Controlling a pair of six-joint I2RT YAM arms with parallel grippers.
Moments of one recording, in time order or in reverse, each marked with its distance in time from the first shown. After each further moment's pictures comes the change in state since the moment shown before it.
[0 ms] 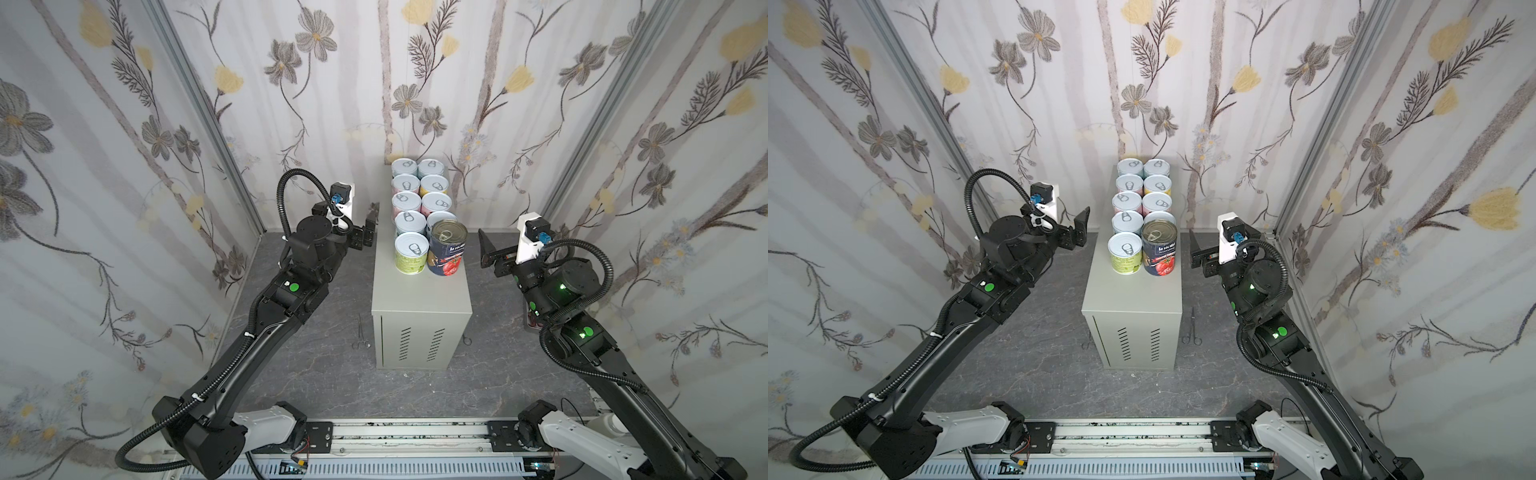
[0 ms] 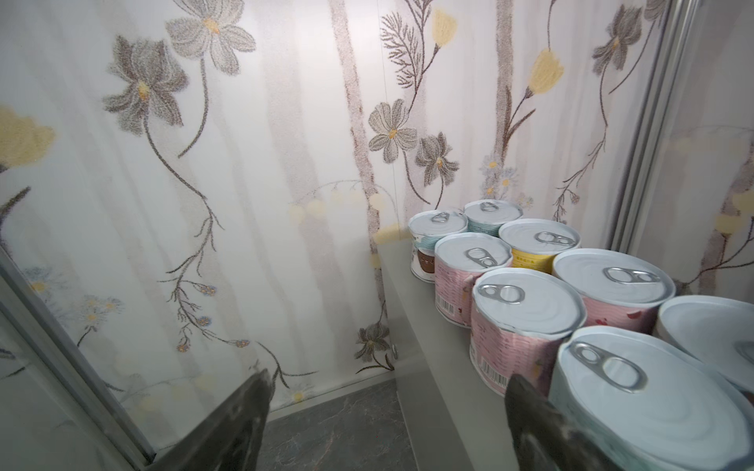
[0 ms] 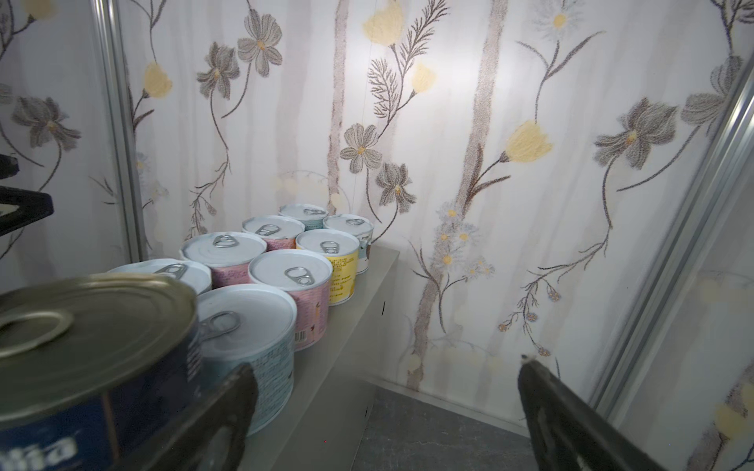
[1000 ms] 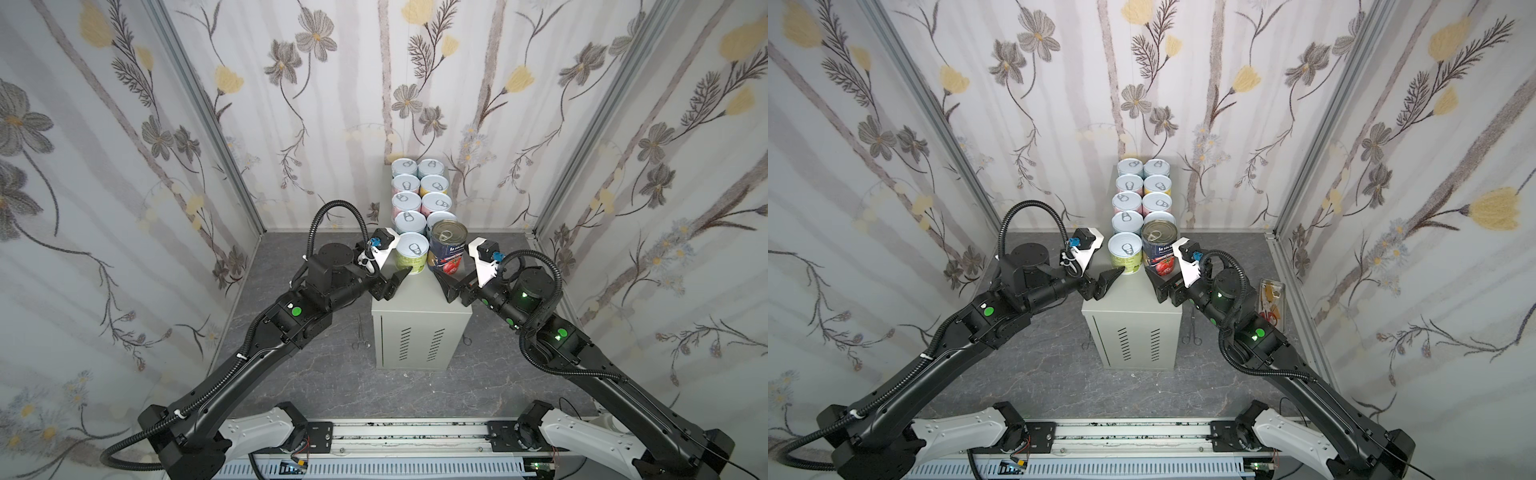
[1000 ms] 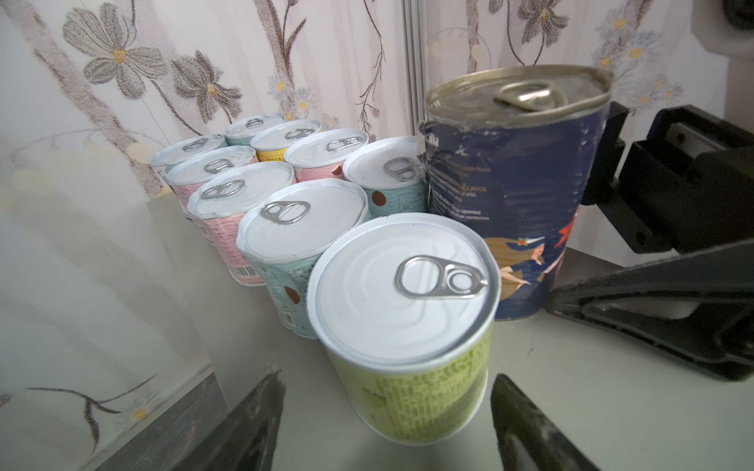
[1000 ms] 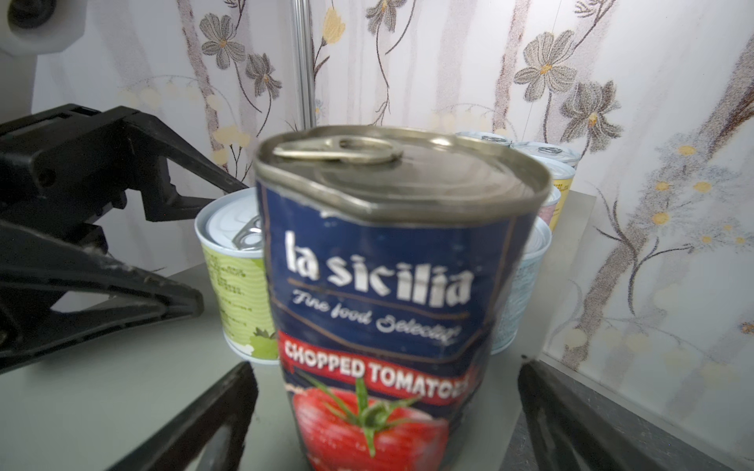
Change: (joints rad) left arm -0.208 -0.146 -0.119 -0.243 0.314 0.065; right arm 0.212 -0.005 -0.112 -0.097 -0.225 0.124
